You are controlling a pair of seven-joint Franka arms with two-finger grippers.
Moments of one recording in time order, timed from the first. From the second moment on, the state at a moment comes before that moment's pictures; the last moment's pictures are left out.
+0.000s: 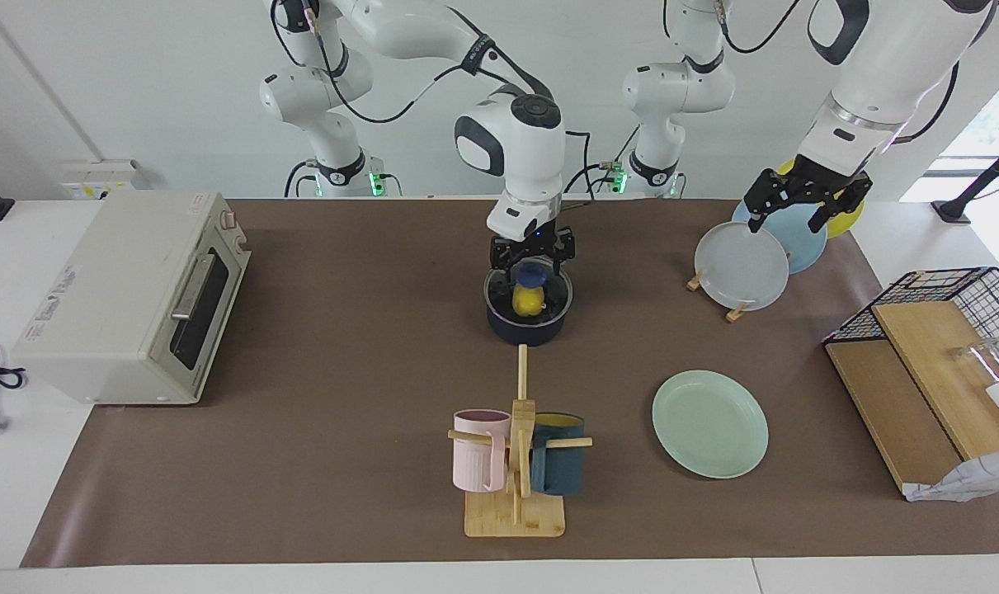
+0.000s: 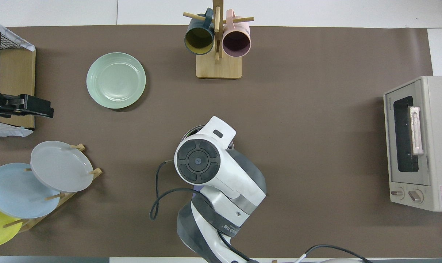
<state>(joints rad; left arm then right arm) -0.06 -0.04 -0.04 -1.62 -0.01 1.60 -0.02 0.58 0.29 0.19 -1.77 -0.11 2.15 0.68</state>
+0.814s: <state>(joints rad) -0.06 -0.04 -0.04 -1.62 -0.01 1.60 -0.02 0.58 0.29 0.18 -1.78 -0.11 2.18 0.64</state>
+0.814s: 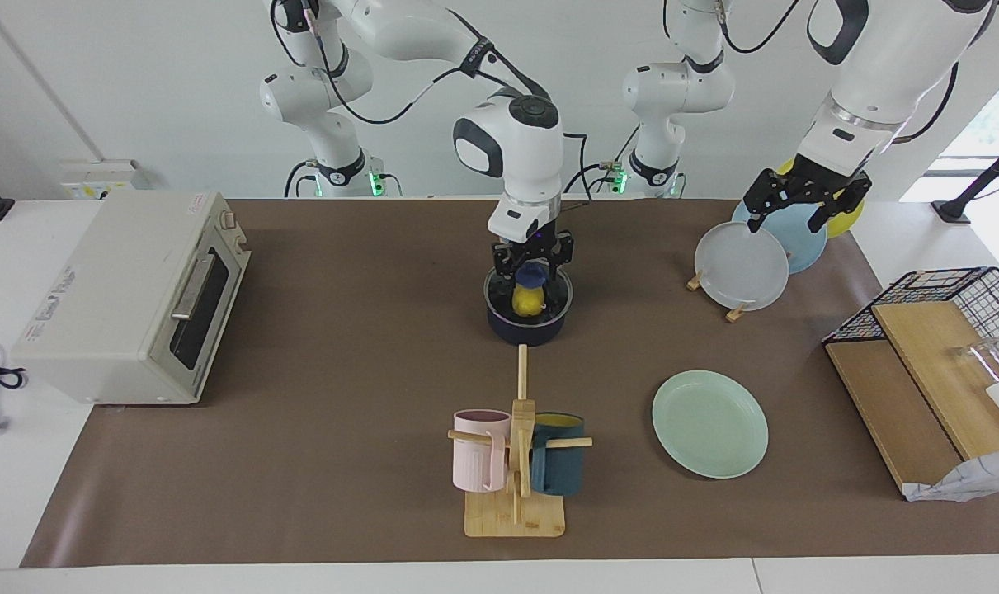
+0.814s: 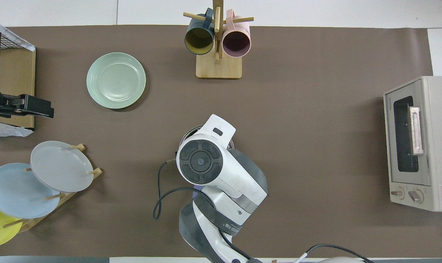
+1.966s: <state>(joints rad) -0.06 -0.04 -0.05 -1.62 -0.01 1.60 -0.02 0.38 0.28 0.16 -1.57 -0.09 1.93 0.36</state>
